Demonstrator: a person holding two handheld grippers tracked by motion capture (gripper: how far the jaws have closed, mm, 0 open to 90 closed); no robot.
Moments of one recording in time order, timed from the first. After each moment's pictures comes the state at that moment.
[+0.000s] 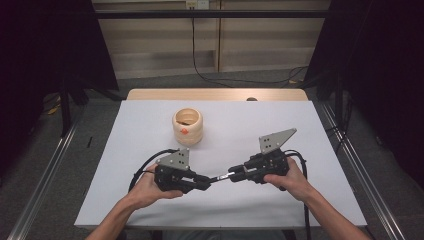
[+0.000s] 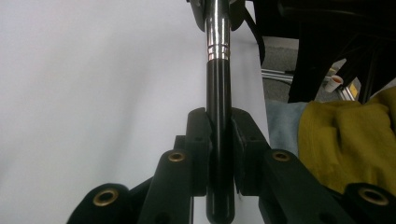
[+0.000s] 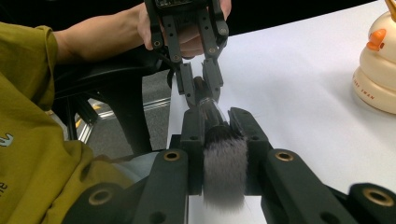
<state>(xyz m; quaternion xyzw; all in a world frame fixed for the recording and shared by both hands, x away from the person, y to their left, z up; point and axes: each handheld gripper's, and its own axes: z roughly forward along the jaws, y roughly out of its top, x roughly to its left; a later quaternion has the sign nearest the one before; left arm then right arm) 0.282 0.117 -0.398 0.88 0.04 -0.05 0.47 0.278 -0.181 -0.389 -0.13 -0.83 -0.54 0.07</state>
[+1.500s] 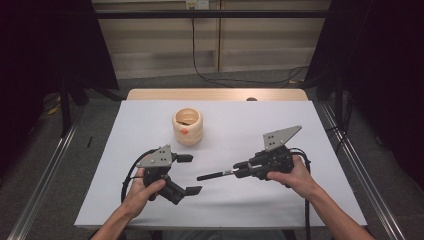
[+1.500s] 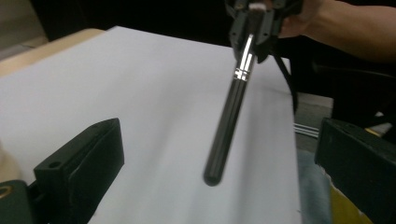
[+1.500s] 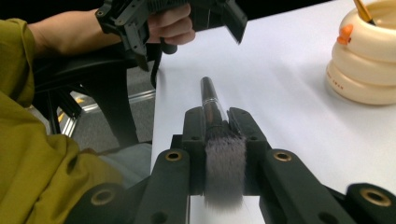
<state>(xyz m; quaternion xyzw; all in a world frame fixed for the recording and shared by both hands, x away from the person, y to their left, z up) 0.278 0.144 -0.402 0.81 0.12 0.02 0.57 0.280 -0.191 -0.380 -0.14 -0.84 -0.52 0.04</state>
